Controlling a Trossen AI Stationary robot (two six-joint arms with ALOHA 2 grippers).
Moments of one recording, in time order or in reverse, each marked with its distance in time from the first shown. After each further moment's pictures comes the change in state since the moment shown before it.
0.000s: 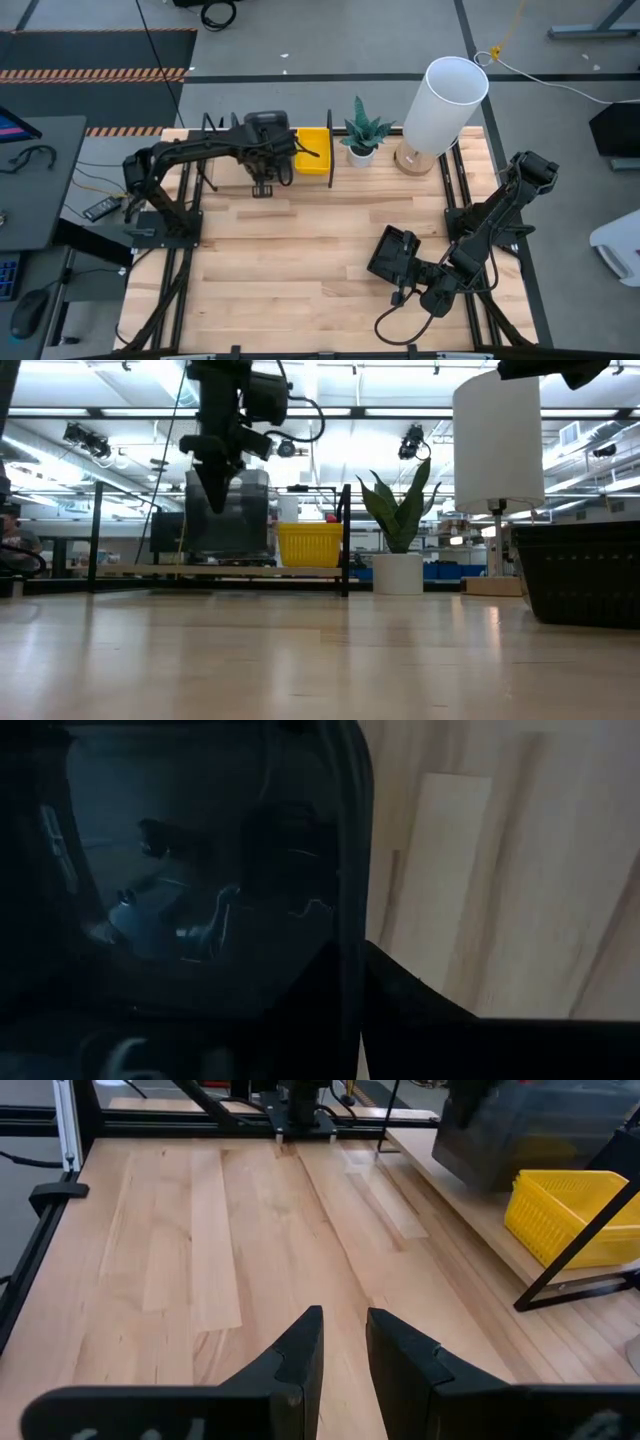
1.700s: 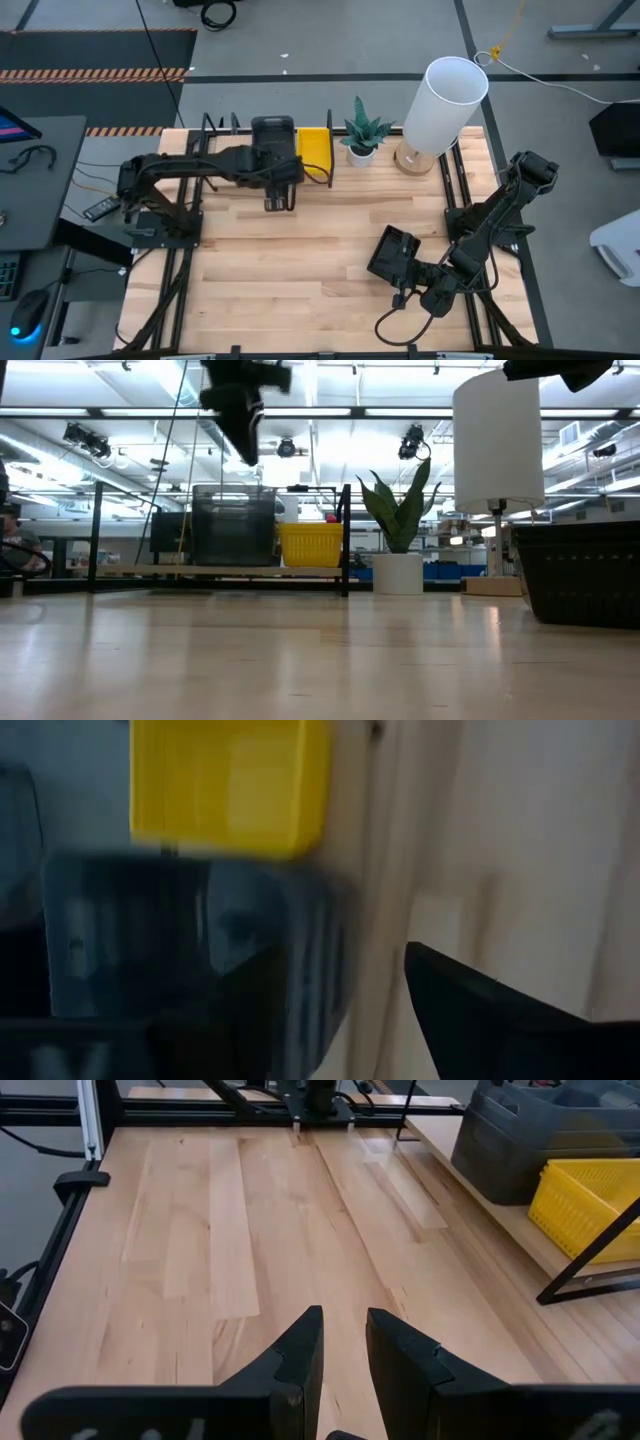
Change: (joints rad) left arm -0.280 -0.046 0.114 0.052 -0.235 -0.187; right arm 0.000 0.000 0.000 0.005 -0.052 0.000
